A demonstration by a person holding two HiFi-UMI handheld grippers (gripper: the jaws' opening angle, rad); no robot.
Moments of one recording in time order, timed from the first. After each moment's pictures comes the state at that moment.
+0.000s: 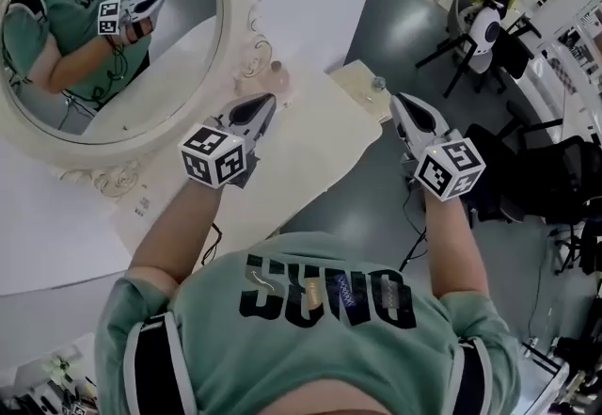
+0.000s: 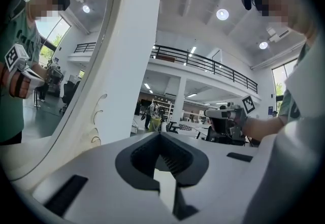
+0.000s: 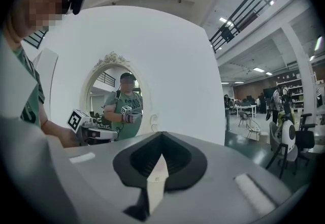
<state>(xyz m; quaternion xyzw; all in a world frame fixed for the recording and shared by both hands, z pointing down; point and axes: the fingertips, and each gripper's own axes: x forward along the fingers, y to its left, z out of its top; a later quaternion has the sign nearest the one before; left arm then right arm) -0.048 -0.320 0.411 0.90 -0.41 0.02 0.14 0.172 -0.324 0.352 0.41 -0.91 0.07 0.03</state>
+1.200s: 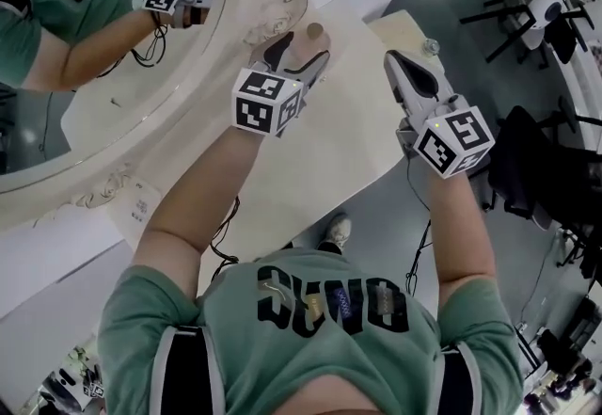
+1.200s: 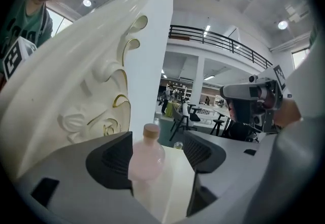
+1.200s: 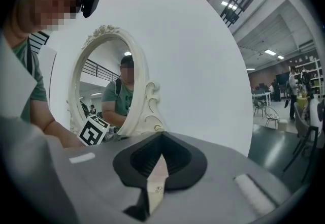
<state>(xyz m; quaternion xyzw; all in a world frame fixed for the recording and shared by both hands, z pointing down) -0.069 -0.473 0.578 0.86 -0.47 0.11 0.17 0.052 -0.443 0.482 0.35 -0.93 0.10 0.04</state>
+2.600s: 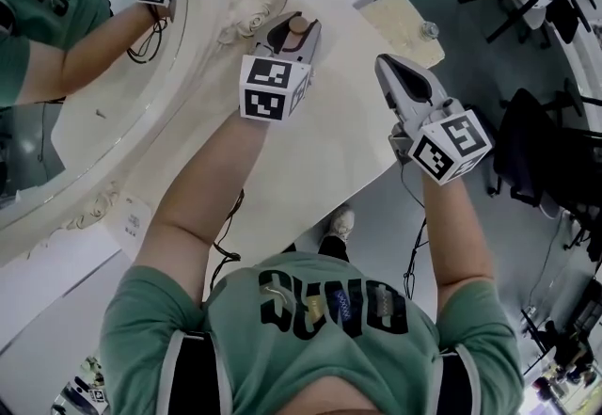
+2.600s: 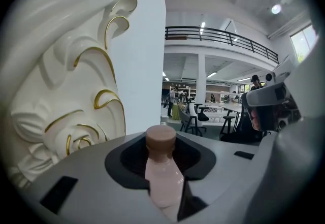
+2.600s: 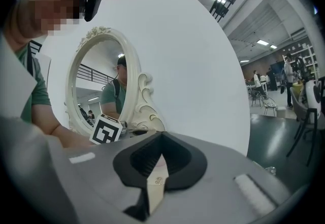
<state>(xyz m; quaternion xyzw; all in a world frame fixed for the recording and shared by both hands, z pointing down) -0.049 -0.520 0.594 0.85 -0.51 0.11 0.11 0.064 -0.442 0.526 0.36 -0.92 0.15 0.03</state>
